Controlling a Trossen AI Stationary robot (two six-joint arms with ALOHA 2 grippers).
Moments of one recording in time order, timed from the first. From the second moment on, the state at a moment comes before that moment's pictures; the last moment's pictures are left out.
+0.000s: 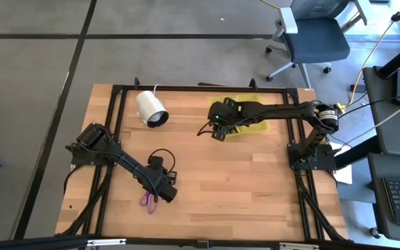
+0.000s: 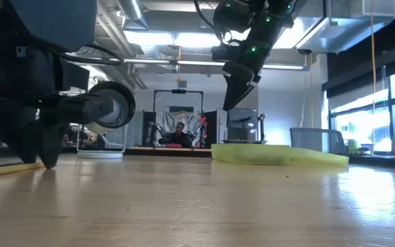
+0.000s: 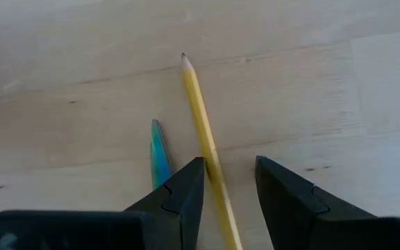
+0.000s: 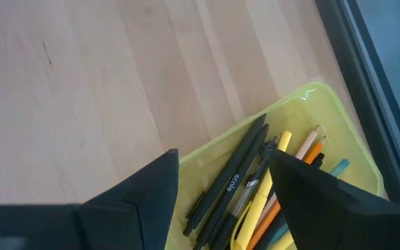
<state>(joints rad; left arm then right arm) -0.52 1.89 1.09 -1.03 -0.36 -2.03 -0.18 1.74 1.31 -0.63 0.29 0.02</state>
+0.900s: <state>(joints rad) -0.53 1.92 1.09 -0.93 -0.35 -1.94 -0.02 1.74 1.31 -0.89 0.28 -0.03</state>
